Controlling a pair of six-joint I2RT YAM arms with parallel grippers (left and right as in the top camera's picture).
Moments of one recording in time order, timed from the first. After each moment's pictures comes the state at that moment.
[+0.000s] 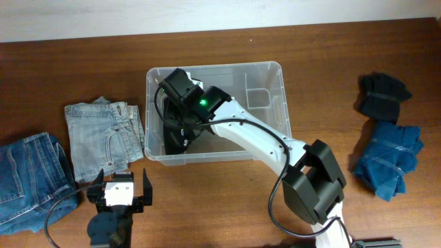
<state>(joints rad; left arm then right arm) 0.00 0.02 0.12 -0.38 -0.07 0.19 0.76 2.11 1.84 -0.77 -0.06 0.92</state>
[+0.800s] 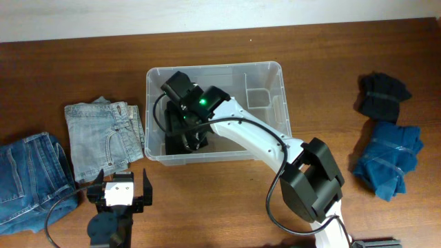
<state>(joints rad) 0.00 0.02 0.12 -0.38 -0.07 0.19 0.75 2.12 1.84 -0.86 -0.07 0.61</state>
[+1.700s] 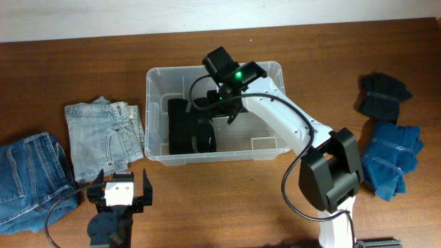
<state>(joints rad) 0.00 0.02 0.12 -0.38 -0.07 0.19 0.54 2.09 1.84 -1.02 -0.05 0.45</state>
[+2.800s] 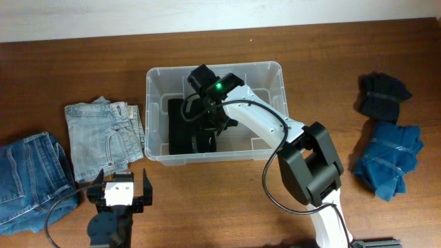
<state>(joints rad) 0.00 0.02 0.12 -0.38 -0.07 0.19 0.62 2.21 1.84 -1.04 -0.05 0.55</state>
